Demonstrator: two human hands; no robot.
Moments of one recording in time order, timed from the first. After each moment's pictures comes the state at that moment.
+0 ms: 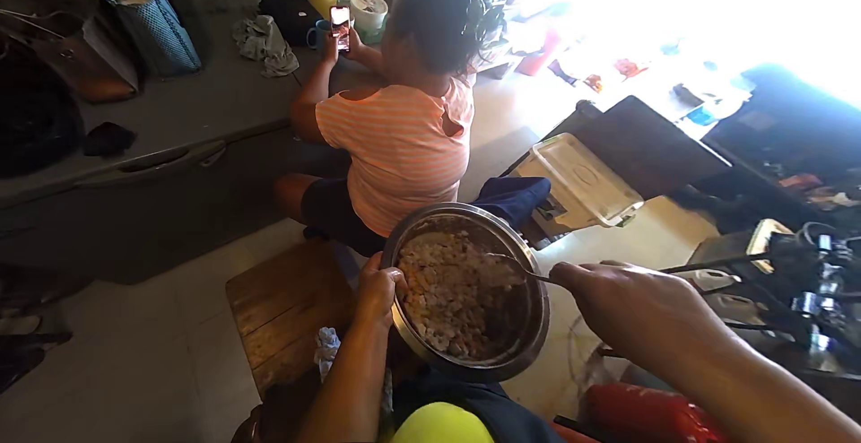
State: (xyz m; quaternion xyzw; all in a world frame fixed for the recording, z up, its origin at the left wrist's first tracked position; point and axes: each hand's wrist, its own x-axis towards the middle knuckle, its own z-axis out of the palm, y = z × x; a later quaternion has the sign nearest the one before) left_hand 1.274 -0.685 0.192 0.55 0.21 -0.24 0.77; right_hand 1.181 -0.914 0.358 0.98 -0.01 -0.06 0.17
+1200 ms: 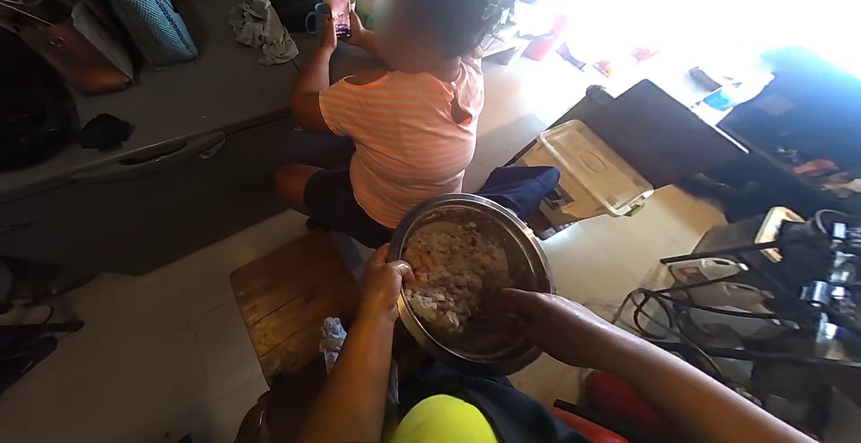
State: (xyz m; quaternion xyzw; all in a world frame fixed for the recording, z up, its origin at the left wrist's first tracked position) left_hand 1.276 -0.684 0.193 0.54 0.19 -0.26 0.78; right_hand 1.192 -0.919 0.280 0.89 -0.09 -0.41 -0.16
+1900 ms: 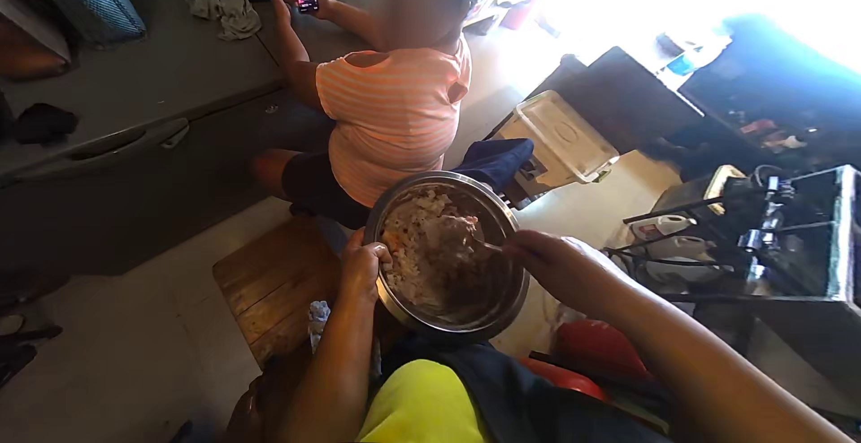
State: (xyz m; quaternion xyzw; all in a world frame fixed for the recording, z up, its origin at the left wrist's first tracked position) left_hand 1.276 -0.687 0.193 0.56 0.20 -0.24 0.77; right_hand 1.193 -0.932 0.328 0.95 -0.15 -0.22 -0.16
